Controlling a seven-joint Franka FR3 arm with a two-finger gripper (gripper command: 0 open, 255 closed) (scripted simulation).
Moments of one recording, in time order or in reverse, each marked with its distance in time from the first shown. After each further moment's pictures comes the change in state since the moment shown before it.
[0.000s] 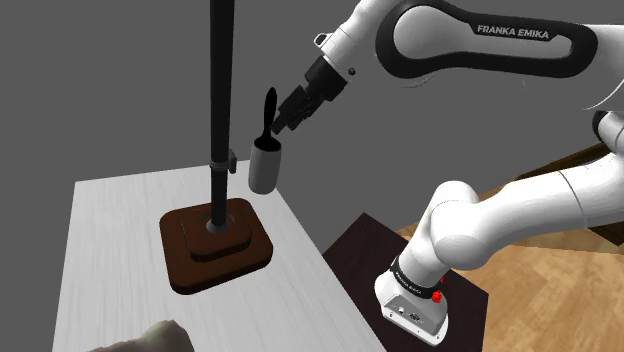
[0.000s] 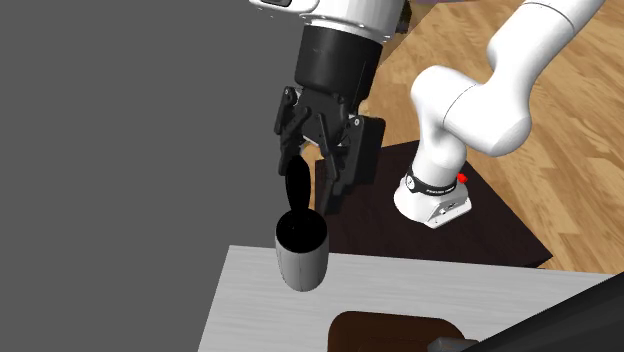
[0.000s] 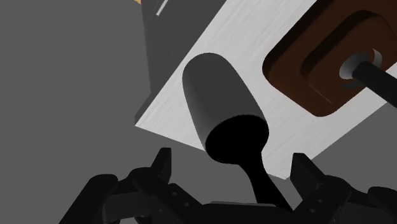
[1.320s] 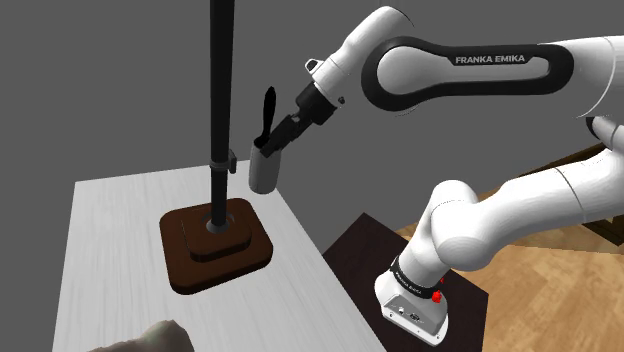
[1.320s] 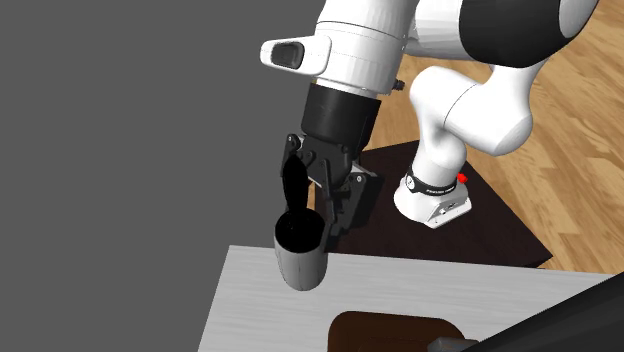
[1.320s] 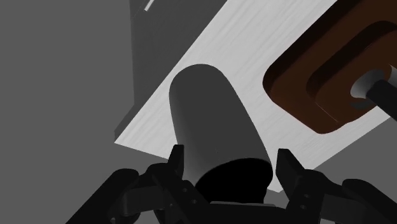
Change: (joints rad) arm 0.055 0.022 0.013 -0.117 0.072 0.173 -0.065
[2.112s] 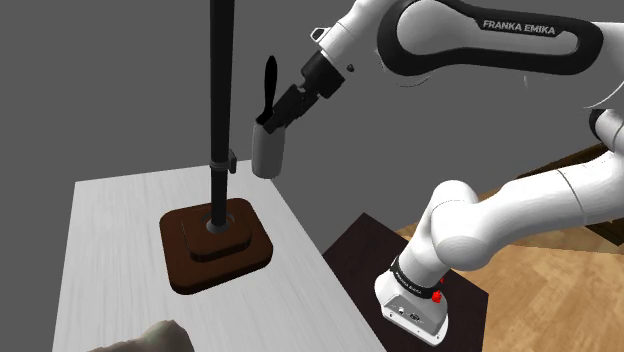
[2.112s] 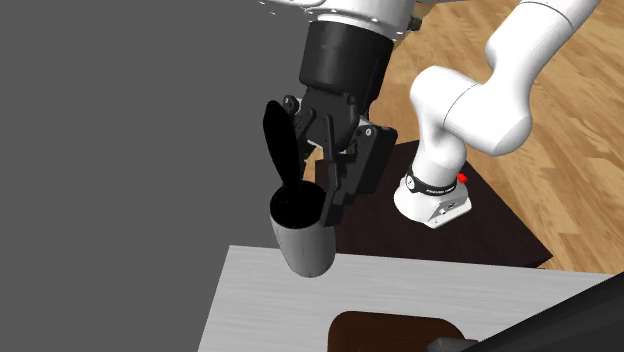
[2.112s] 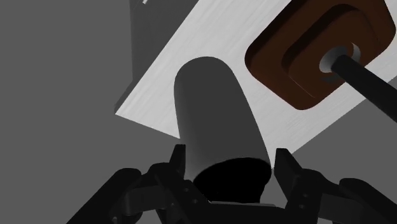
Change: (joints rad) arm -0.024 -0.013 -0.005 0.133 -0.045 -0.147 0.051
